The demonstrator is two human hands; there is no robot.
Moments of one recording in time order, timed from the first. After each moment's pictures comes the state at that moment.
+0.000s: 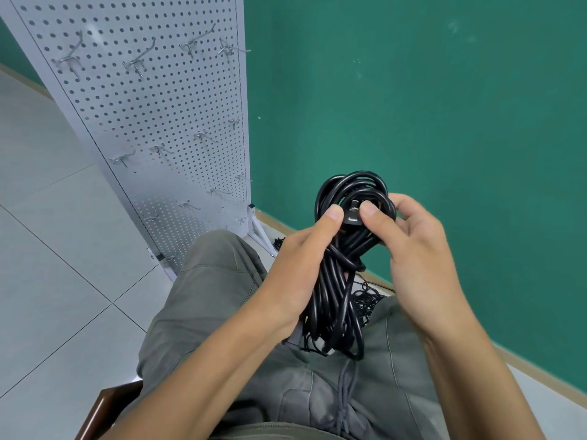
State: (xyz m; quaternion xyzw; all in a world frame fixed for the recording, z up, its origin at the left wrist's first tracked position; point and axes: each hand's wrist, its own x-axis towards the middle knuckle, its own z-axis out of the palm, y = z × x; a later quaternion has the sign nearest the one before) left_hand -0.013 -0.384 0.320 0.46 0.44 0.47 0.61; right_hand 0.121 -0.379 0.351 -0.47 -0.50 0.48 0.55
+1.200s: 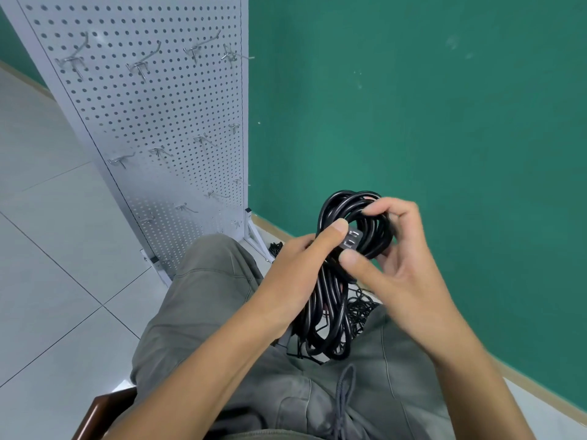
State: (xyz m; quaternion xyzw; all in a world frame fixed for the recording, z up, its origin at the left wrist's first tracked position) left_hand -0.021 -0.379 0.320 0.45 0.47 0.43 0.62; right_hand 0.133 -0.385 0.340 -0.40 -0.66 0.42 0.48
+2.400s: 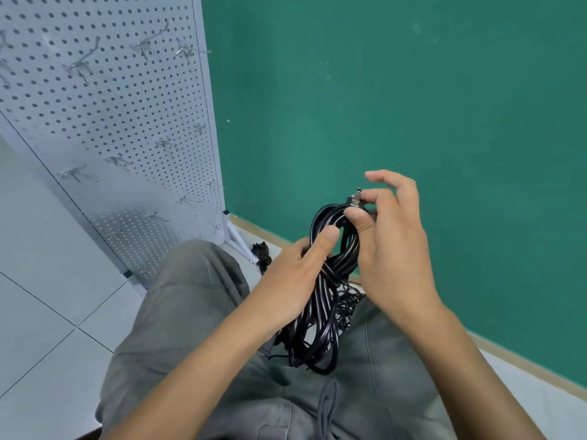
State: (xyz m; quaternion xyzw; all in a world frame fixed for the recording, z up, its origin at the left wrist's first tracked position) left_hand 0.000 -0.349 0.299 0.58 0.52 0.33 0.53; right_hand 0.144 -0.345 0.331 -0.59 -0.71 0.03 0.40
